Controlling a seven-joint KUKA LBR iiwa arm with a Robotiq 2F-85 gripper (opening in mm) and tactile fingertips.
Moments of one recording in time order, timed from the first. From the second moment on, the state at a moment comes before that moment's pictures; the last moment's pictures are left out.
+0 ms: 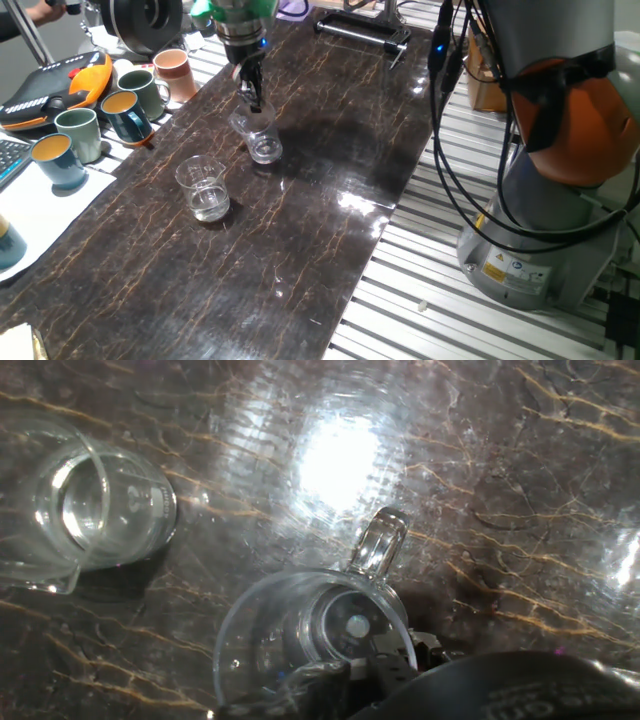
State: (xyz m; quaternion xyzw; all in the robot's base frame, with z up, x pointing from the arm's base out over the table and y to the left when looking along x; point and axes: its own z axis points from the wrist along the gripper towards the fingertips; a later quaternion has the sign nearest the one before) arm 0.570 -0.046 0.139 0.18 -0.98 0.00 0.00
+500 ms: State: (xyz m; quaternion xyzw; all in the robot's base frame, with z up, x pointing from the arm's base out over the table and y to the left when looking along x) arm 0.570 -0.047 0.136 0.18 -0.98 -0.02 0.01
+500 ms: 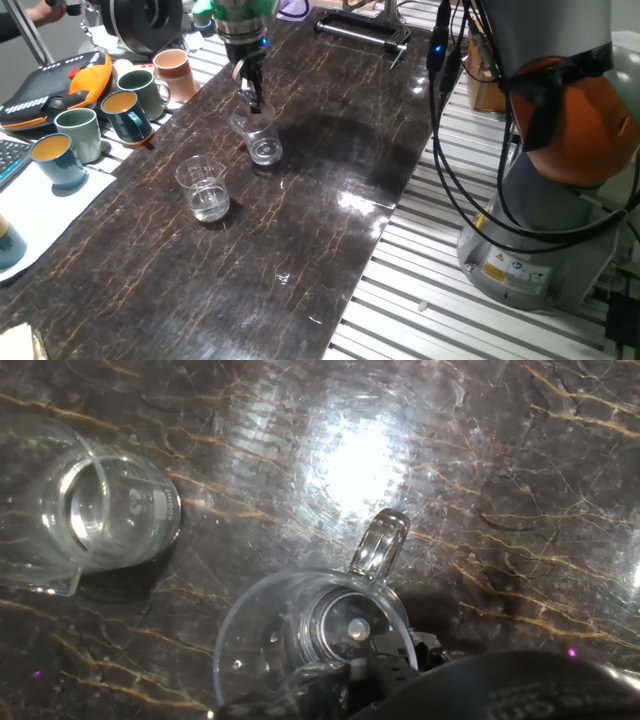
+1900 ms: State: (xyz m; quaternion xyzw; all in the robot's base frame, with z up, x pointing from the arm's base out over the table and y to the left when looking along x) arm 0.579 -0.057 0.166 0.19 -0.98 0.01 0.02
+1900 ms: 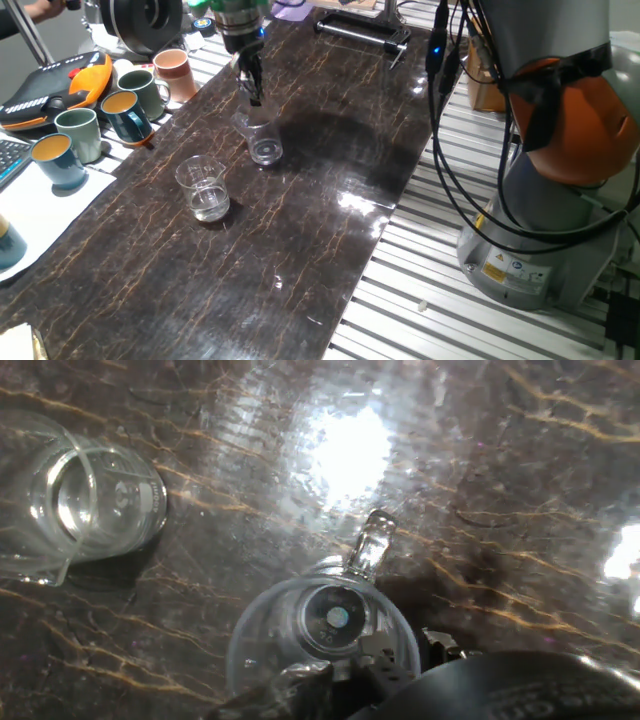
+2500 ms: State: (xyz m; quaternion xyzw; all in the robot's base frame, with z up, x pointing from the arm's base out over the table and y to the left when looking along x) arm 0.598 -0.012 0.223 0.16 -0.99 0.00 0.04
